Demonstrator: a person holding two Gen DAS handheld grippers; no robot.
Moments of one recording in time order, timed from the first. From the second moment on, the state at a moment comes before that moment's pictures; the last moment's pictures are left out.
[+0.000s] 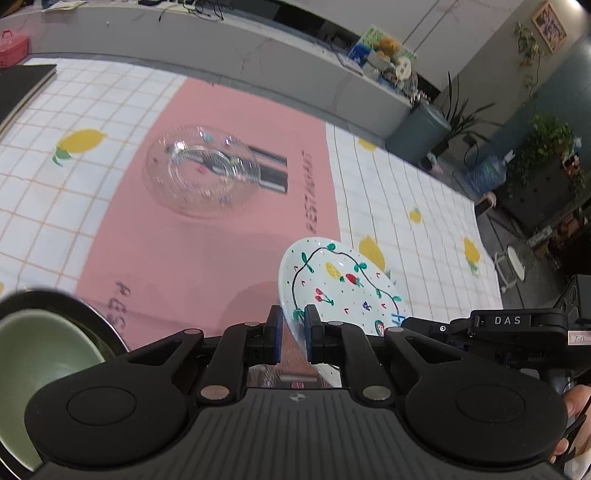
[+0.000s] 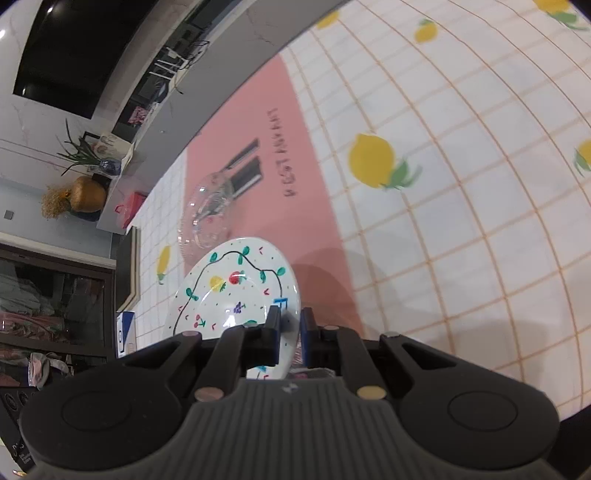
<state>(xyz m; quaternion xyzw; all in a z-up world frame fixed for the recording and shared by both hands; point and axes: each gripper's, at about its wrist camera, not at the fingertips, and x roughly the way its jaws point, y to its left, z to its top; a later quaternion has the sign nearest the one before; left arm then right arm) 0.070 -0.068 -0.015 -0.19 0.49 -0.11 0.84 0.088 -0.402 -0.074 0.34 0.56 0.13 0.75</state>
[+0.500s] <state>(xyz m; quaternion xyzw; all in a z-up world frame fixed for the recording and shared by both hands) 0.056 -0.086 -0.045 -0.17 0.53 -0.10 0.82 0.067 -0.412 -0.114 0.35 0.59 0.10 0.72</state>
